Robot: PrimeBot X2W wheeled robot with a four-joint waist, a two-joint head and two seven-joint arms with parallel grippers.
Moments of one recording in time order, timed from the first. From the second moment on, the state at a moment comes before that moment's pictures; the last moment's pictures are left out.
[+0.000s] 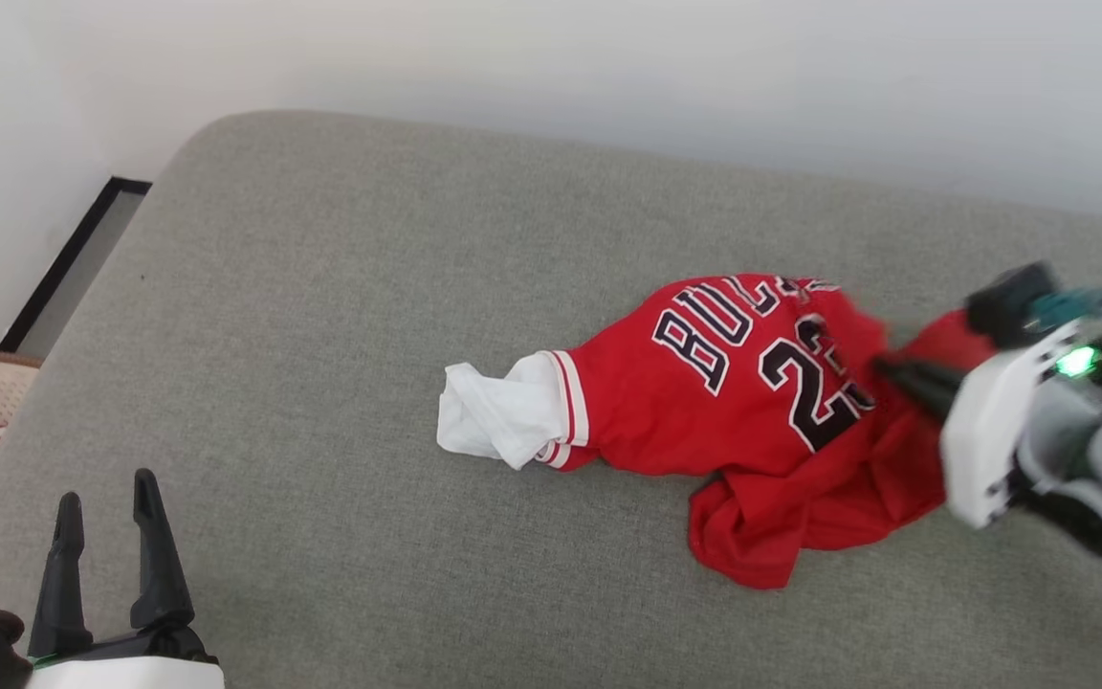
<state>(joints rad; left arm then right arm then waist) 0.09 0.05 0.21 0.00 -0.38 -0.13 -0.26 -0.71 -0.73 0.88 0.43 0.92 0.13 0.19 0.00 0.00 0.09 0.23</state>
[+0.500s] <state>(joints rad) 0.10 0.06 0.16 0.01 -0.39 -0.13 -0.26 -0.46 -0.52 0.98 0.13 0.88 0.13 0.36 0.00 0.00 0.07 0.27</state>
